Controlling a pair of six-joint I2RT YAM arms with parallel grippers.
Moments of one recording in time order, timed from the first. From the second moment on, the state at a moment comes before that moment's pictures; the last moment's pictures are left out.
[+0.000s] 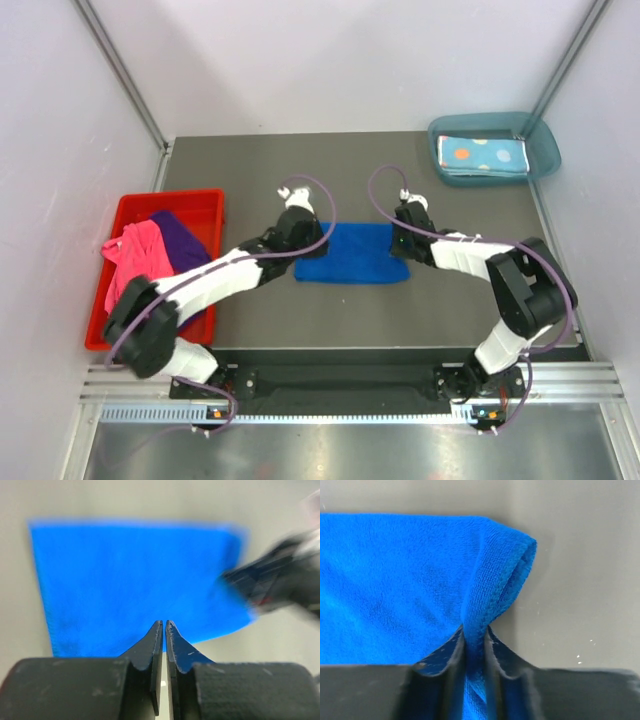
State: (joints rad) left arm -0.72 1.47 0.88 -0.05 -0.14 -0.68; right arm 0.47 1.64 0.82 -0.04 0.14 0.46
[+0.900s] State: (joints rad) left arm -0.72 0.92 0.99 -0.38 -0.33 -0.50; right arm 0.45 2.44 2.00 -0.46 0.75 -0.04
